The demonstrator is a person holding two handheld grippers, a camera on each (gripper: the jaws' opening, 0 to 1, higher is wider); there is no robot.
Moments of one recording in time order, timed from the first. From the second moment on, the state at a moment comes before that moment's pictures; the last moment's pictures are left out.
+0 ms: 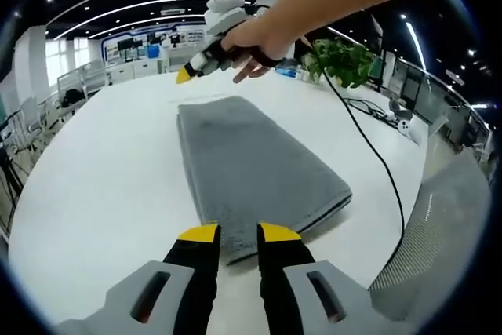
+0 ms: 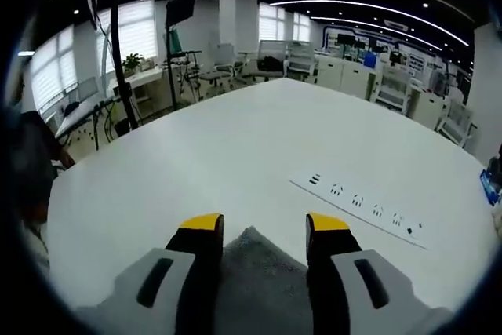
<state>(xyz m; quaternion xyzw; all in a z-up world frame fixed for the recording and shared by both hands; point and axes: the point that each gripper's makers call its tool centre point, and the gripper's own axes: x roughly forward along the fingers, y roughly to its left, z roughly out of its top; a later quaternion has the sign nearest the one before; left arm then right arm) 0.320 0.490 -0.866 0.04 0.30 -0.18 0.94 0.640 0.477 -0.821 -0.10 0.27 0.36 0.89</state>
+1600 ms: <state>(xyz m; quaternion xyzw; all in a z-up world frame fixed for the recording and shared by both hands) 0.397 0.492 -0.815 0.13 0.27 -0.21 0.93 0.540 0.365 -0.777 -0.12 0.24 0.41 0.88</state>
